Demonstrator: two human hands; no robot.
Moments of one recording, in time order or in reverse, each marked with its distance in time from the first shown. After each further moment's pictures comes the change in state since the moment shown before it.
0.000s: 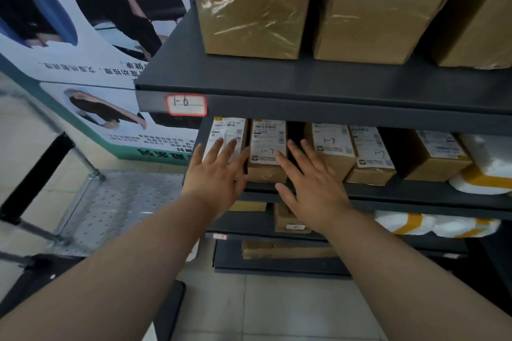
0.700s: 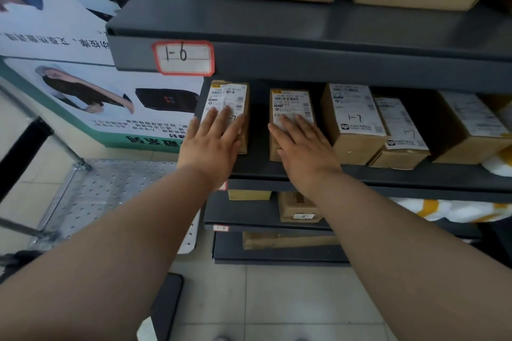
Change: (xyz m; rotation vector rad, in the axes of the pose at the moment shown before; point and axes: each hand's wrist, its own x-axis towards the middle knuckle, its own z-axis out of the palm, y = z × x) left_hand 0.044 -0.026 0.043 -0.108 0.117 -0.043; right_hand 0.066 -0.010 0.047 -0.096 -0.010 0.054
